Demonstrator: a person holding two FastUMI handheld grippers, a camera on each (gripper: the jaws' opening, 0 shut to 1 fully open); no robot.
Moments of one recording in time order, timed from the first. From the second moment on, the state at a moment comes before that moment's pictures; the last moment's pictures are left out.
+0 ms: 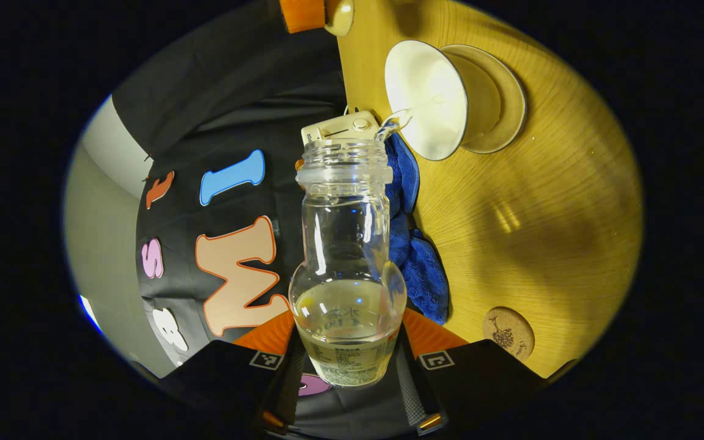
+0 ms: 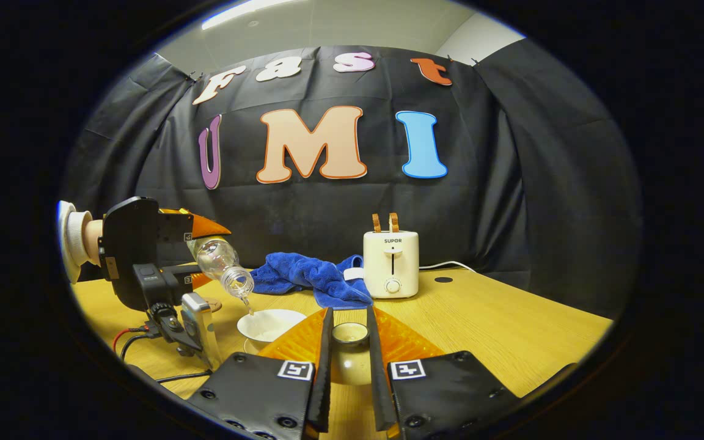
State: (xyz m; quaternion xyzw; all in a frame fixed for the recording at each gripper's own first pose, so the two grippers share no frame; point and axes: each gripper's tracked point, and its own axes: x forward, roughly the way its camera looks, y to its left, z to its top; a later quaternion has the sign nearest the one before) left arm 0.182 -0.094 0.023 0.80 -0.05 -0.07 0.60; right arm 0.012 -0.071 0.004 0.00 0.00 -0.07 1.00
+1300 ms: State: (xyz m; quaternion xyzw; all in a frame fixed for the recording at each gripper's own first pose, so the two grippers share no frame) left arm 0.192 -0.100 0.055 0.82 -0.07 -0.05 0.56; right arm 0.010 -0.071 0.005 0.00 0.00 -0.07 1.00
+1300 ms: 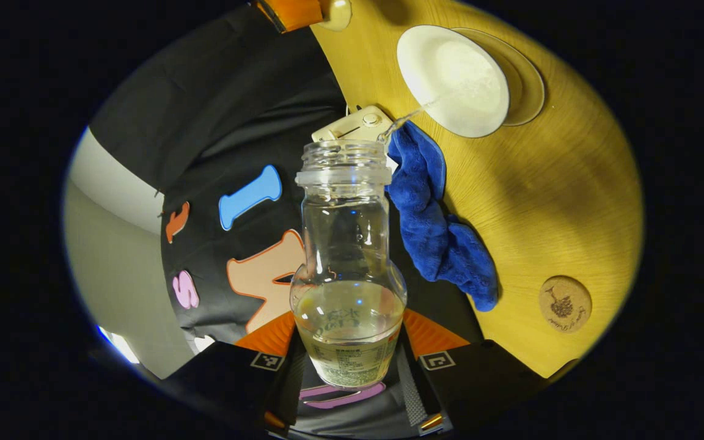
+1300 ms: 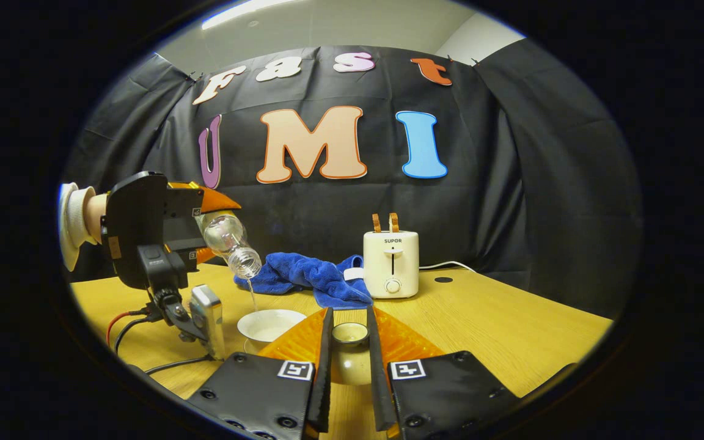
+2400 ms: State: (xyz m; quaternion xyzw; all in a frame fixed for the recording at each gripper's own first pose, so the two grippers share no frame) left arm 0.162 -0.041 -0.017 0.17 0.10 -0.08 0.98; right arm 0.011 -0.070 0.005 0.00 0.00 -0.07 1.00
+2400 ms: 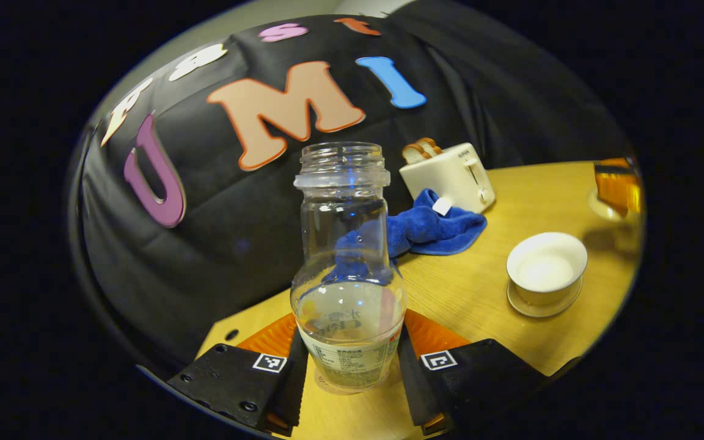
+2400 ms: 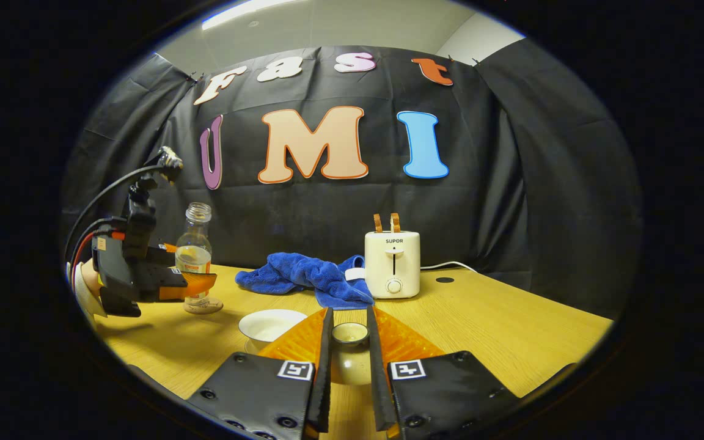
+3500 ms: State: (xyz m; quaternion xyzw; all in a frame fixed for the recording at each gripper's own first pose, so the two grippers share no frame) left arm 0.195 0.000 -0.045 0.01 0.12 -0.05 0.99; right arm 0.011 -0.071 0.005 0.00 0.00 -0.07 1.00
